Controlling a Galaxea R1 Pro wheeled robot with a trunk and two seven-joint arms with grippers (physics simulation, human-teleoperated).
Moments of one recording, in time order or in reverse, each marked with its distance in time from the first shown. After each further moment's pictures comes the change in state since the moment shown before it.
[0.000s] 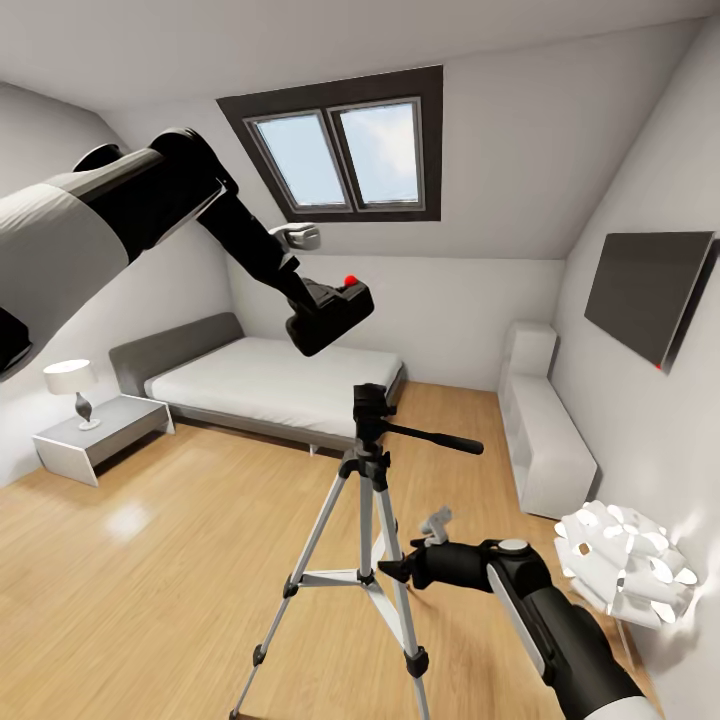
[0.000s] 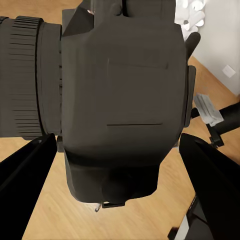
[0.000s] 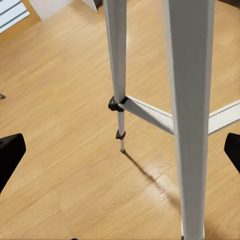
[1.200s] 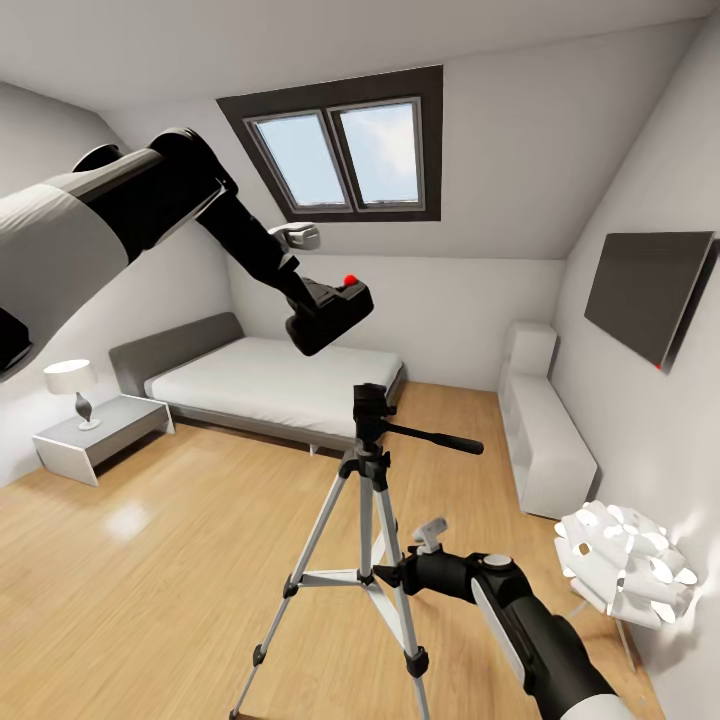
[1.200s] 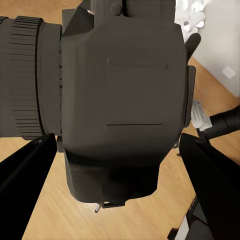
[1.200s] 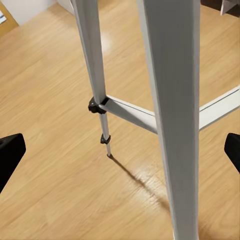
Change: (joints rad) left arm 0.001 0.001 0.001 0.000 0.007 0.002 0.007; right arm -0.011 0.054 -0.001 0.154 0.000 -0.140 -0.123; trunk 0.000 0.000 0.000
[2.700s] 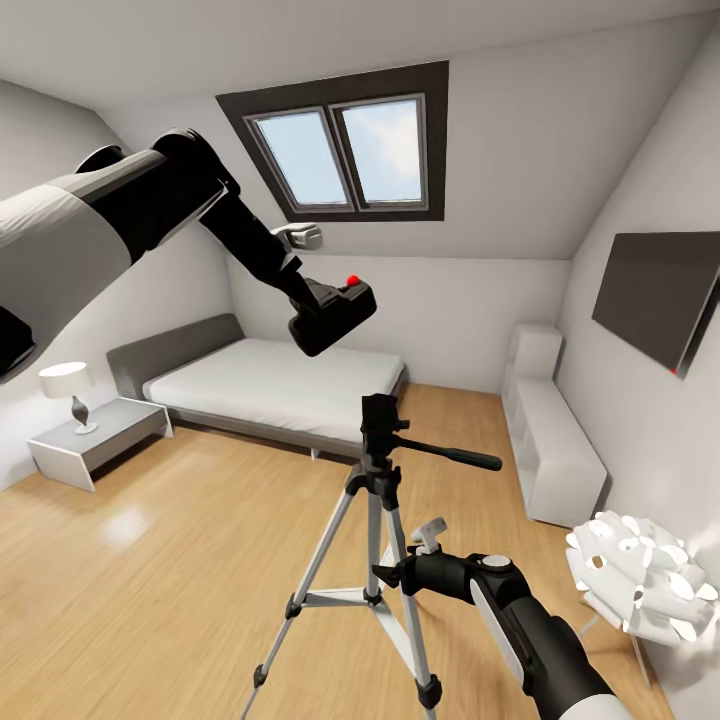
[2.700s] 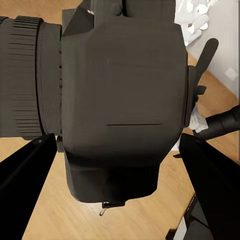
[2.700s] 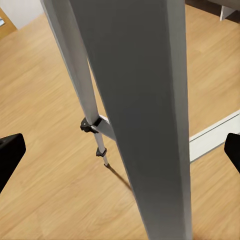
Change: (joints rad) left arm 0.002 -0.007 0.003 0.004 0.006 -0.001 -0.004; right arm 0.000 0.003 0.001 0.006 0.000 -0.011 -0.003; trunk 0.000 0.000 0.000
